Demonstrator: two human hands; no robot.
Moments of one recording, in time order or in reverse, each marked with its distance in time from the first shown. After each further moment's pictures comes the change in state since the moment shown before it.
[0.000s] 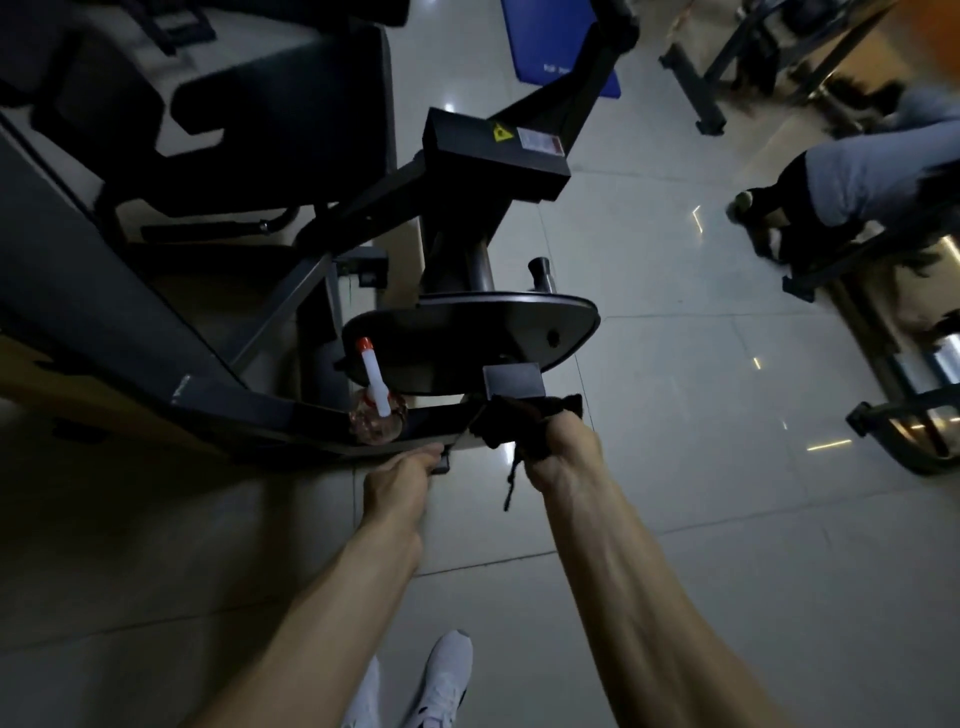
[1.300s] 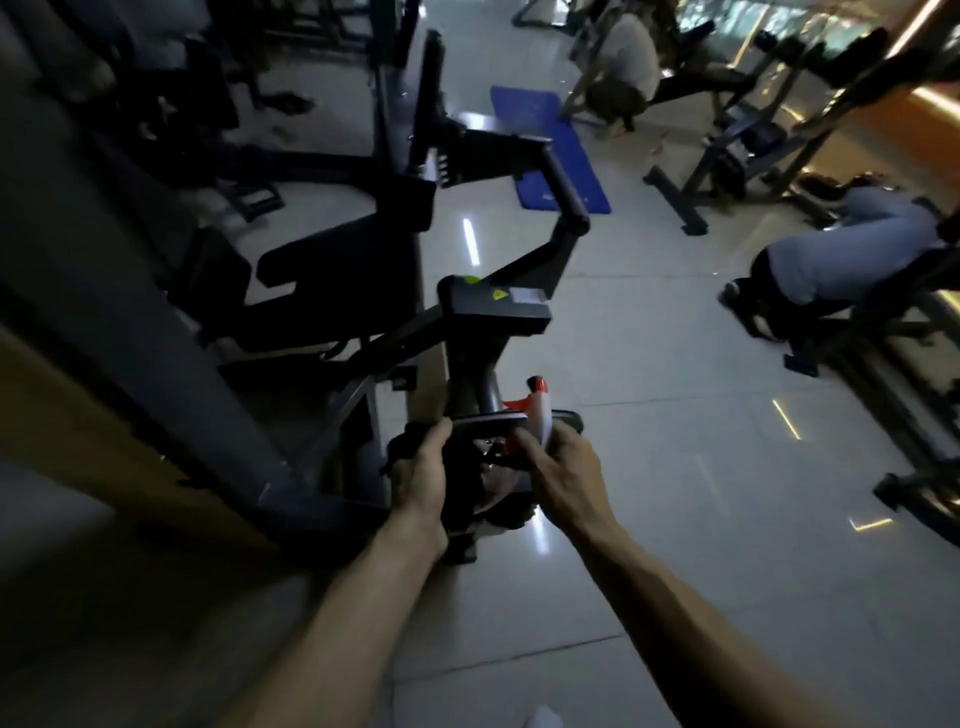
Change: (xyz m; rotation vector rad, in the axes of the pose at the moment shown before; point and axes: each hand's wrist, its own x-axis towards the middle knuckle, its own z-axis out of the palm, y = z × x) left_hand -0.112 0.136 0.016 -0.130 -0.139 0.154; right_hand -0.135 -0.080 0.026 -1.089 -0.332 -0.859
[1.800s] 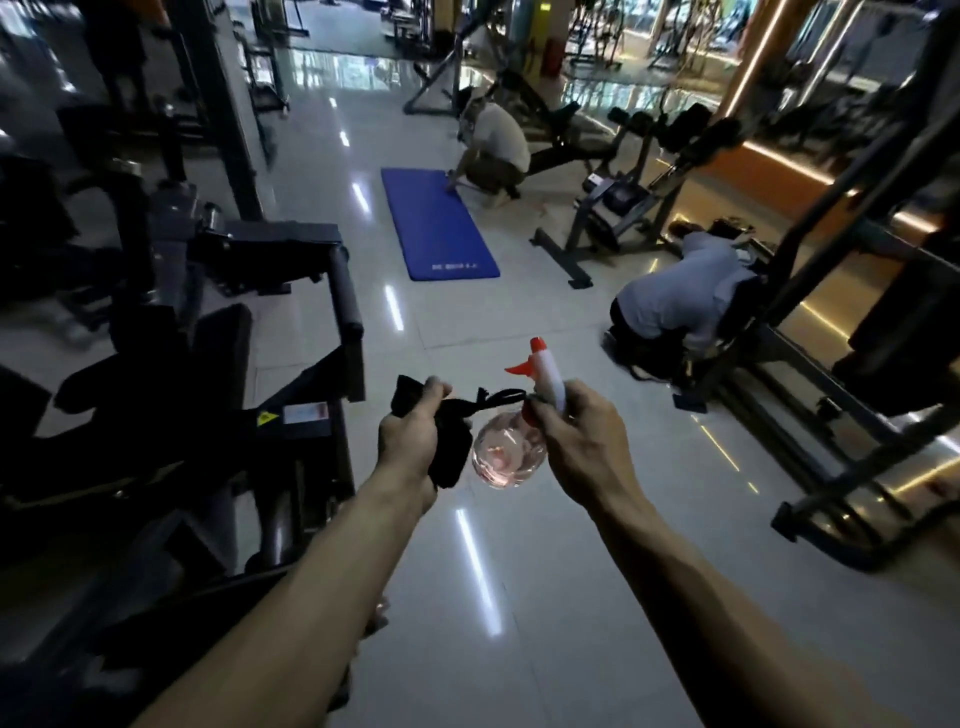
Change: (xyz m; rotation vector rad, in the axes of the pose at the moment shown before) left_hand 0.009 0.028 0.392 0.044 -0.220 0.268; right_hand 0.169 0.034 -0.345 0.021 0.313 -0.151
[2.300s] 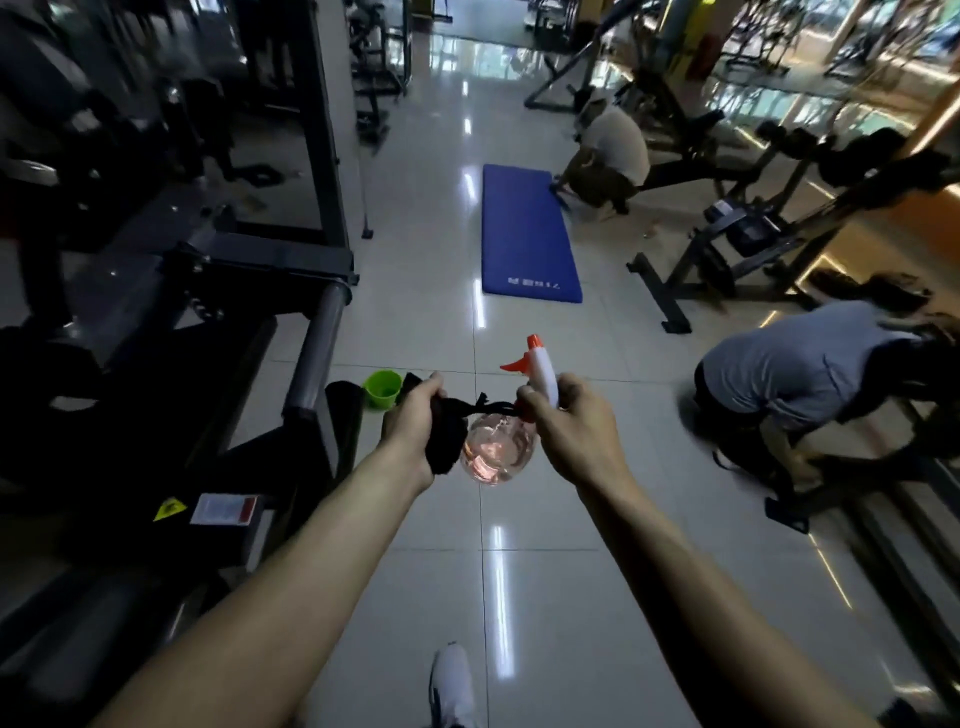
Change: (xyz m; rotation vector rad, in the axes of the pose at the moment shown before) left_hand 0.275 0.046 0.127 -0.116 0.233 -0.090; right_hand 0.334 0.039 0.063 0.010 -0.298 -0.046
